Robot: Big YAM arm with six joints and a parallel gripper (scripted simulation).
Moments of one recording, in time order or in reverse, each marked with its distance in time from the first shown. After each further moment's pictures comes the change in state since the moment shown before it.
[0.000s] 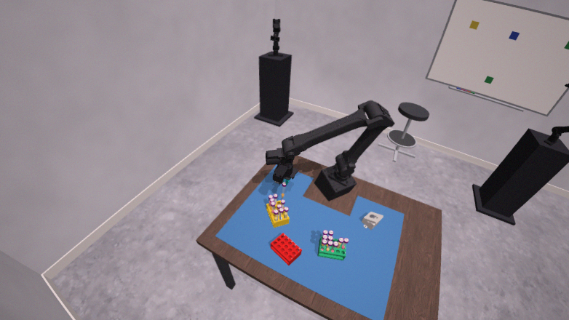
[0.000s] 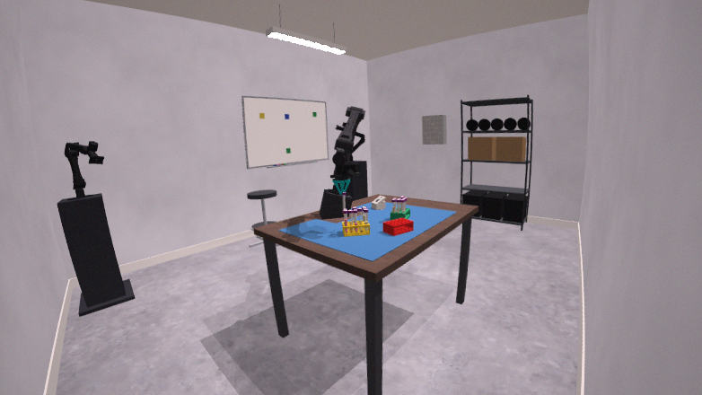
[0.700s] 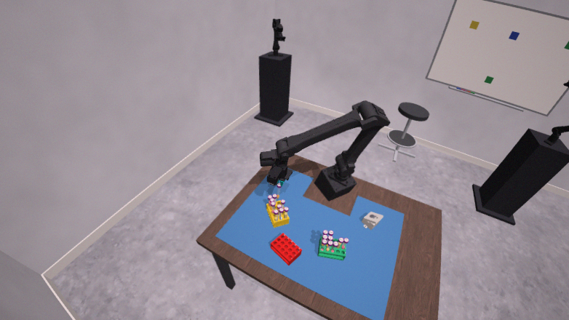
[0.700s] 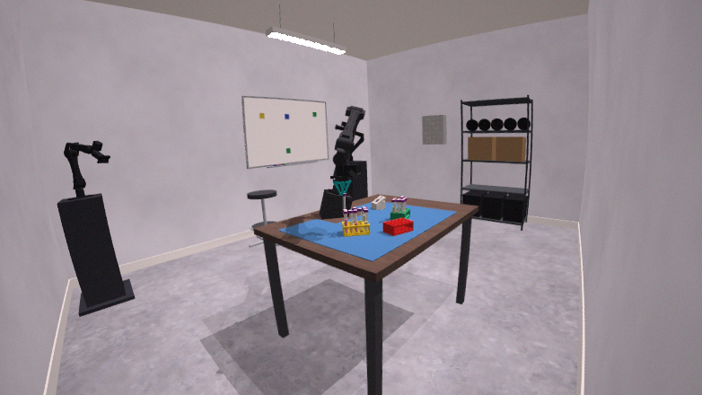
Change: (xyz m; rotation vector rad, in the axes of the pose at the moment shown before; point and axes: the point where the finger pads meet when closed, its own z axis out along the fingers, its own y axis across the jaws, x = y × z) arm -0.019 -0.020 0.001 0.000 0.001 -0.010
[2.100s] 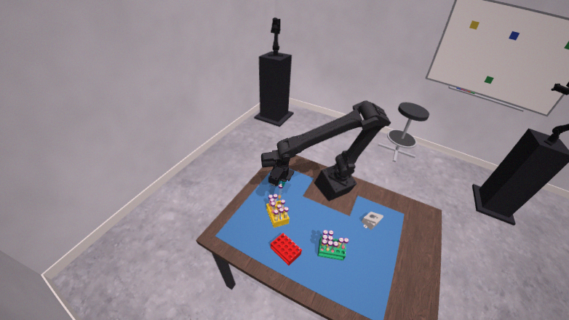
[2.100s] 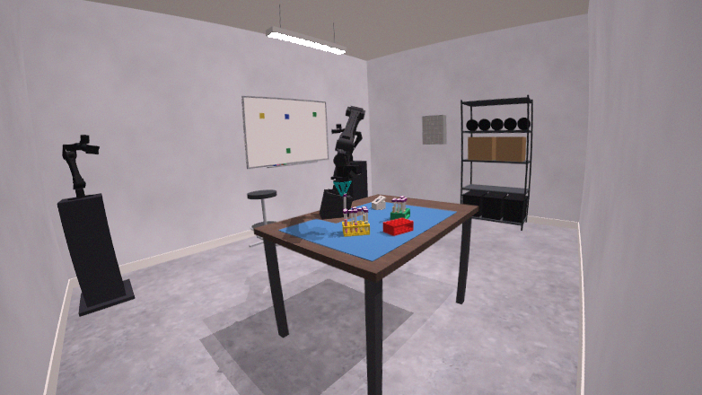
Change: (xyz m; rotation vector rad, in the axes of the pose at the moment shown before) arm 0.004 0.007 0.004 -0.008 0.006 0.004
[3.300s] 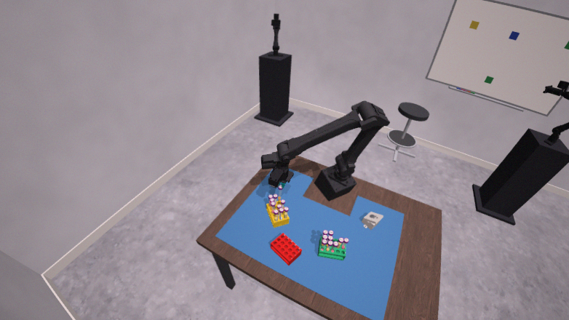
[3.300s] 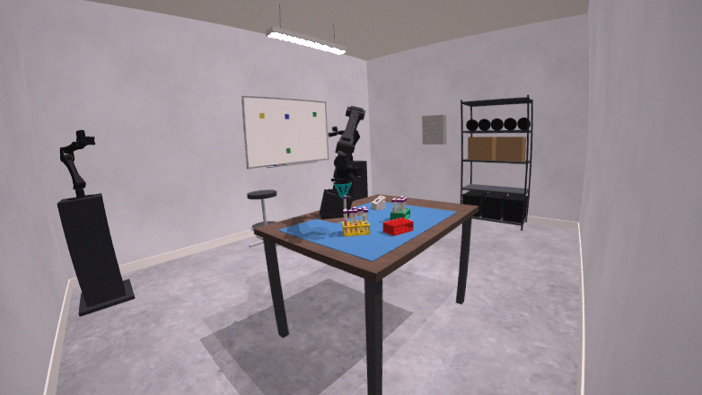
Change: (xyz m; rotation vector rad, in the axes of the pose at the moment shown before) arm -0.001 0.000 0.010 0.001 0.000 0.001
